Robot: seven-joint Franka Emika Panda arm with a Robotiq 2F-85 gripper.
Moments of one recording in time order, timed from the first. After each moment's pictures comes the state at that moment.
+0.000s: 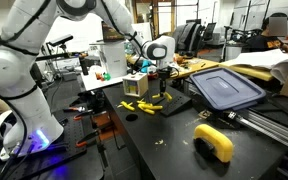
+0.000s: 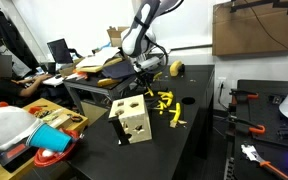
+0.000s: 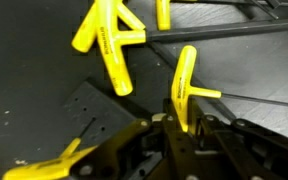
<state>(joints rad) 0.05 0.69 -0.12 -1.70 0.09 2.26 0.42</state>
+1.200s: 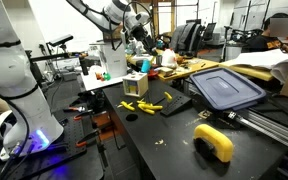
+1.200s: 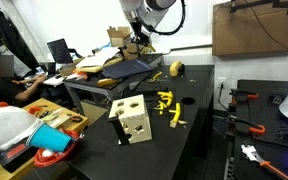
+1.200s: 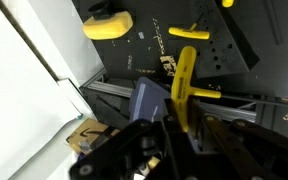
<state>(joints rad) 0.15 0.02 0.01 -2.14 -0.86 2.18 0.87</state>
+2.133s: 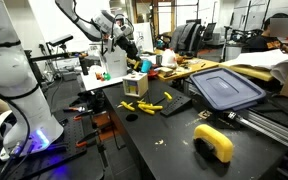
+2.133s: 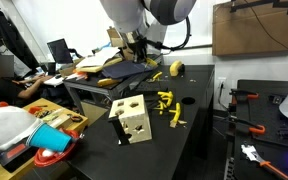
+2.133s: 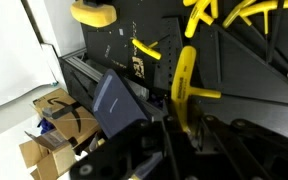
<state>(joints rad) 0.21 0.04 0.20 -2.22 -0.94 2.08 0.86</state>
